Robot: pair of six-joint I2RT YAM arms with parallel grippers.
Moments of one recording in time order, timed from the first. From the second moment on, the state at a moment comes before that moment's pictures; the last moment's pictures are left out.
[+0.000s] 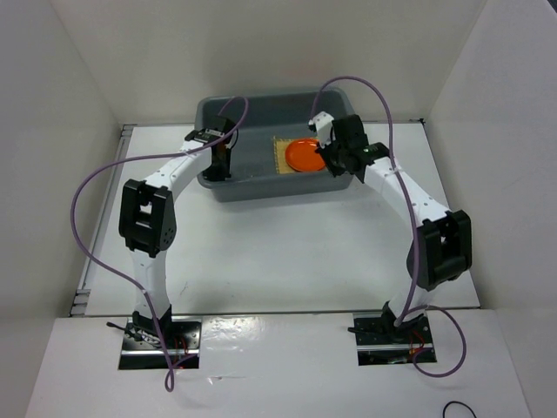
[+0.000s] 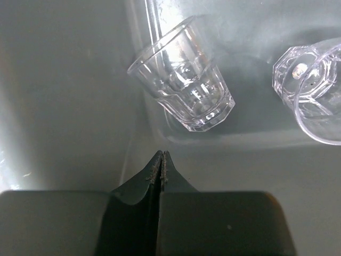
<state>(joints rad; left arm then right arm) -0.30 2.05 1.77 -0.83 -0.23 -0.24 0.36 1.67 1.43 -0.56 0.00 -0.33</state>
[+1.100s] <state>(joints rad) -0.30 1.80 1.45 -0.83 -0.09 -0.28 0.32 1.49 1.16 -0.51 0.06 -0.49</state>
